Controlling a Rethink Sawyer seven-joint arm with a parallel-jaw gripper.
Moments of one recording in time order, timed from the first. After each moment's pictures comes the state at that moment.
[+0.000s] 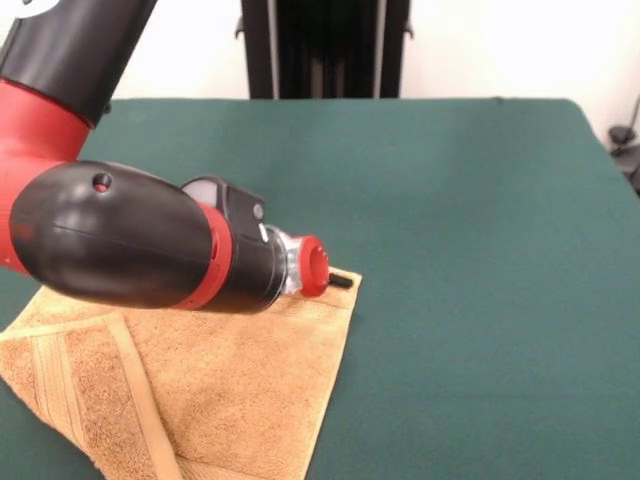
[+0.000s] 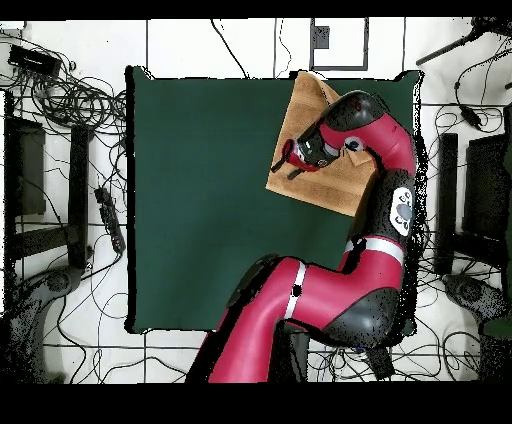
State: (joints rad) arm -0.32 0.30 -0.24 0.37 0.59 1.71 1.43
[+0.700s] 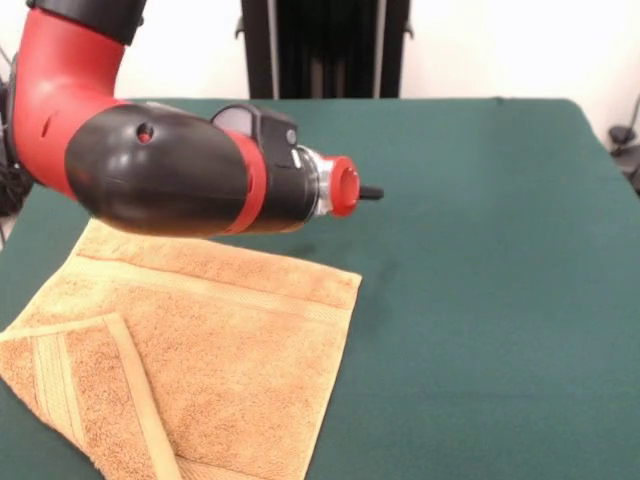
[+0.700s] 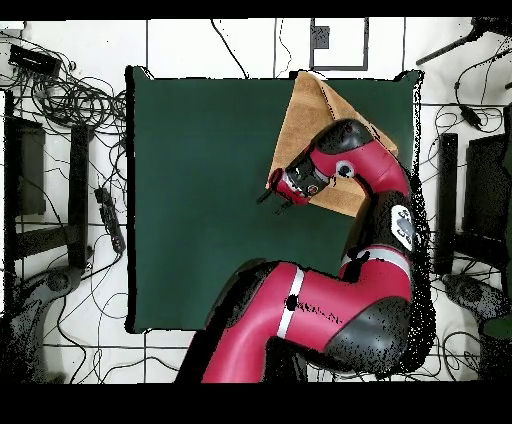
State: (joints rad) arm -0.27 0.05 -0.21 0.89 0.55 1.67 1.43
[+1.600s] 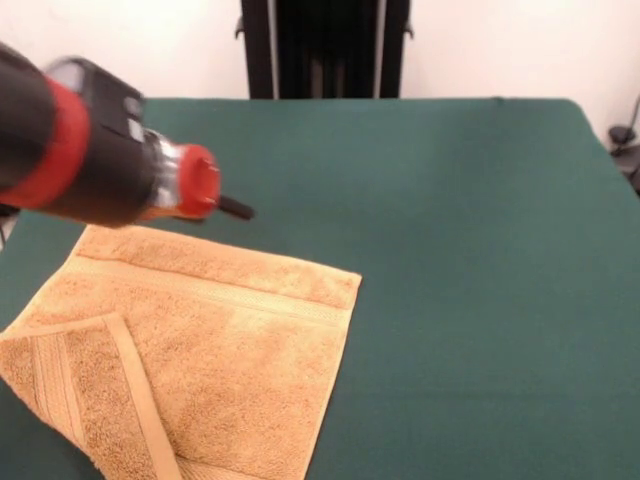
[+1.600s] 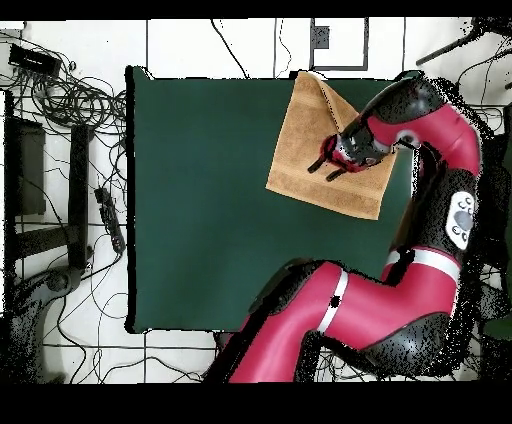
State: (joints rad) arm -0.41 0.12 -0.25 0.40 0.46 1.80 1.43
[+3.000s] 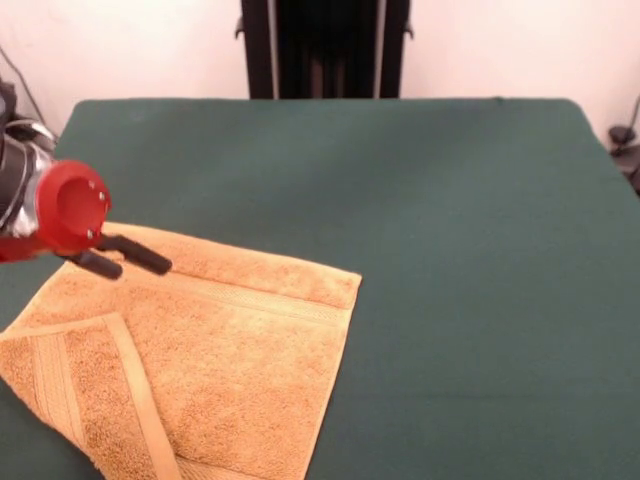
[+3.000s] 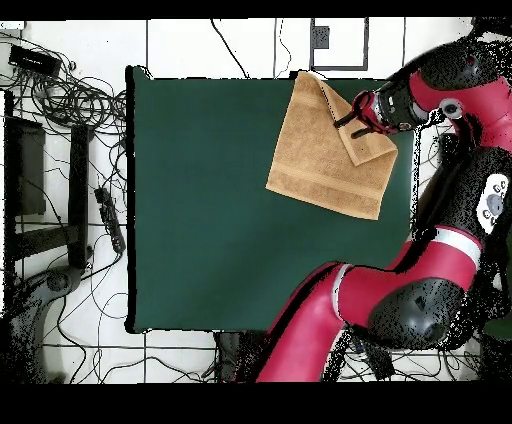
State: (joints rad) arm -0.59 0.42 -1.16 0.00 1.47 1.76 1.43
